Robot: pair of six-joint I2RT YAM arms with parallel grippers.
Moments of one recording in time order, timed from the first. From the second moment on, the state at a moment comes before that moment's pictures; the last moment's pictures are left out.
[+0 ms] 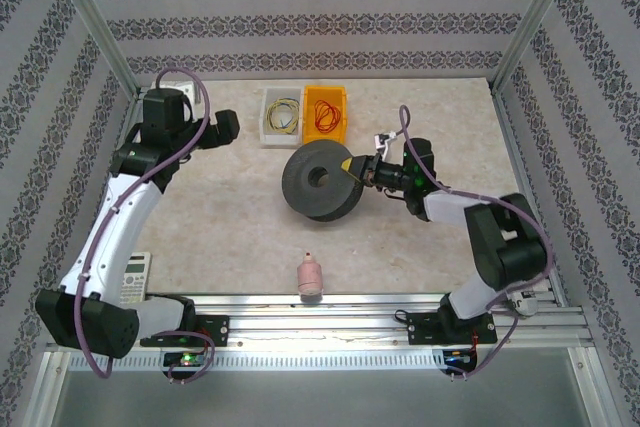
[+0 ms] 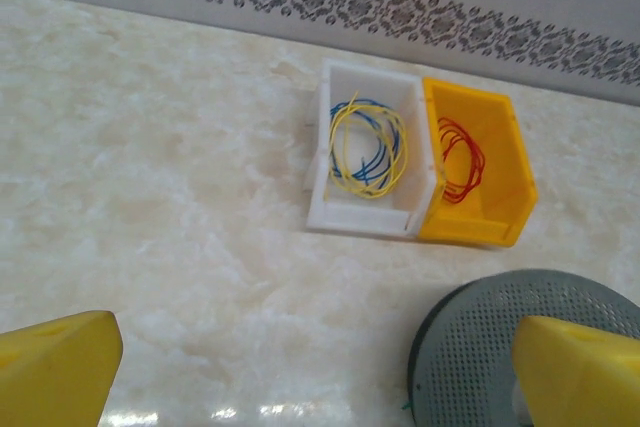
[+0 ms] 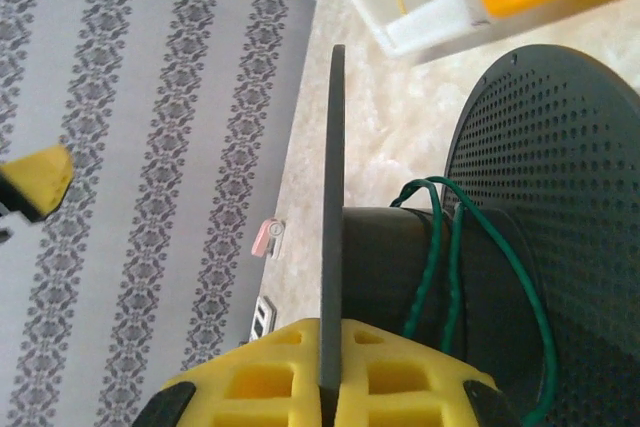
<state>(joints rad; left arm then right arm) -0.13 1.22 1.30 -0.67 0.02 -0.30 0.27 1.65 0.68 0.65 -0.83 1.02</state>
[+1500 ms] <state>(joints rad) -0.13 1.02 0.55 -0.07 -0.20 -0.22 0.19 0.84 0.53 0.06 -0.02 0.13</state>
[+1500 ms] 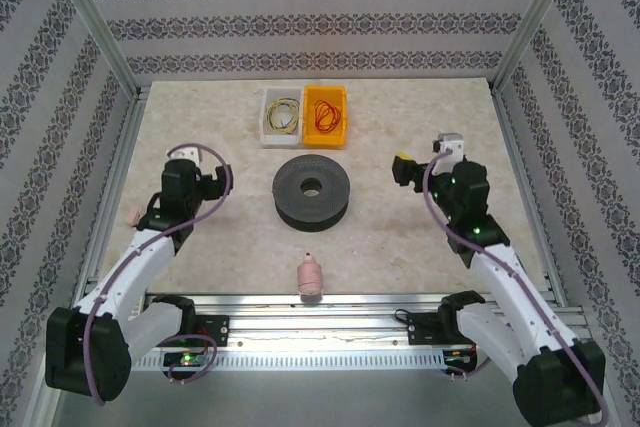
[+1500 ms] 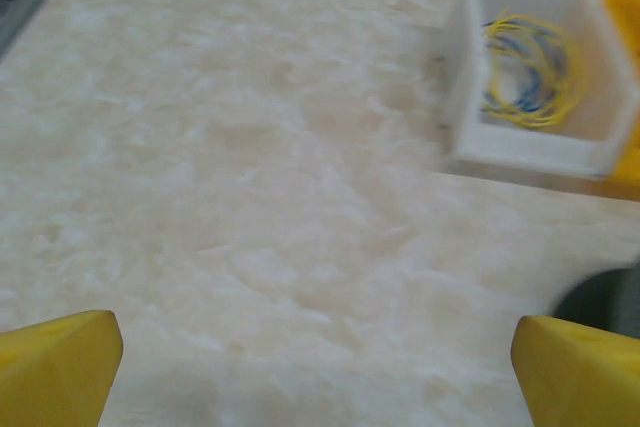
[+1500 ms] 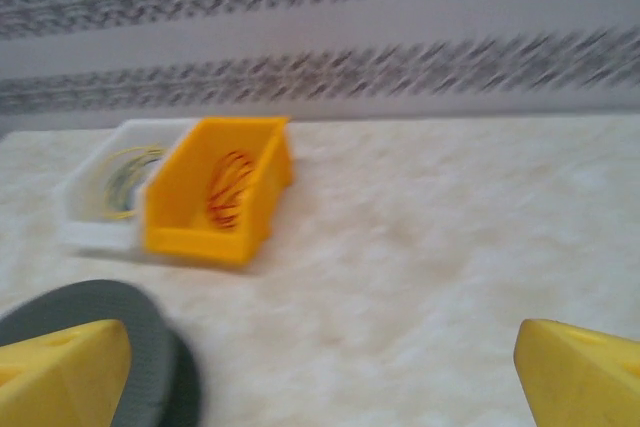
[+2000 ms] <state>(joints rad) -0.12 1.36 0.34 0.56 -0.35 -0.08 0.05 1.26 0.25 0.61 0.10 0.00</state>
